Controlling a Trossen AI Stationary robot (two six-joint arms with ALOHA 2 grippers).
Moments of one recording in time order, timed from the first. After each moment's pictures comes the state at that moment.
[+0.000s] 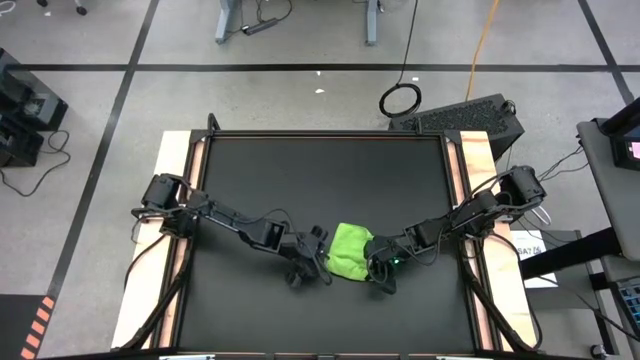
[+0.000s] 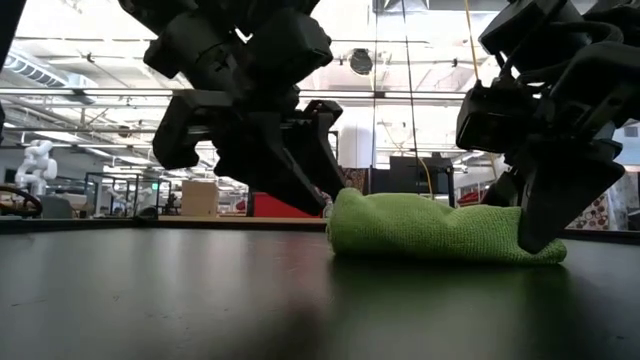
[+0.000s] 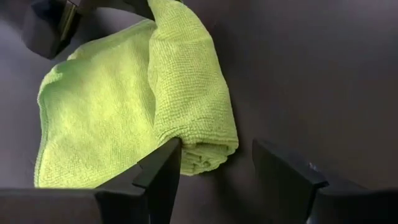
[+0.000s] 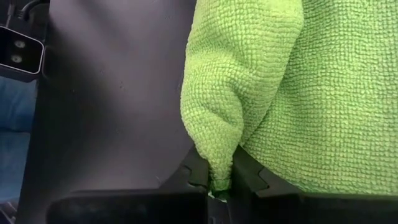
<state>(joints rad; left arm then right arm) -0.24 1.85 1.02 0.02 0.02 0.43 0.32 1.63 0.54 0.19 -0.17 0.62</state>
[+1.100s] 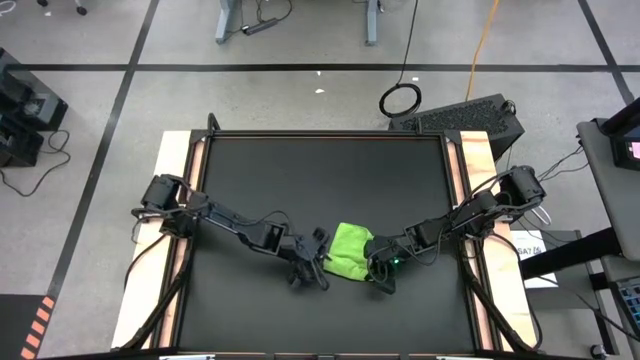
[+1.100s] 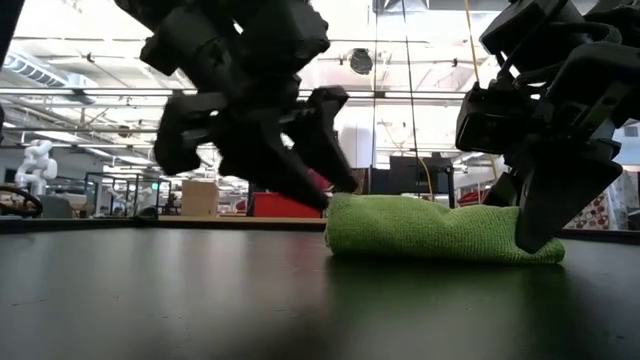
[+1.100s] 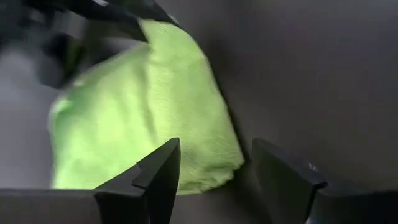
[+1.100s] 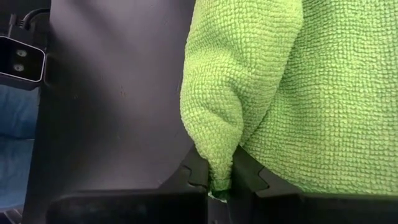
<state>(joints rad) -0.25 1.85 1.02 0.06 0.00 0.54 0.32 1.63 0.54 0.21 -0.16 0.65</state>
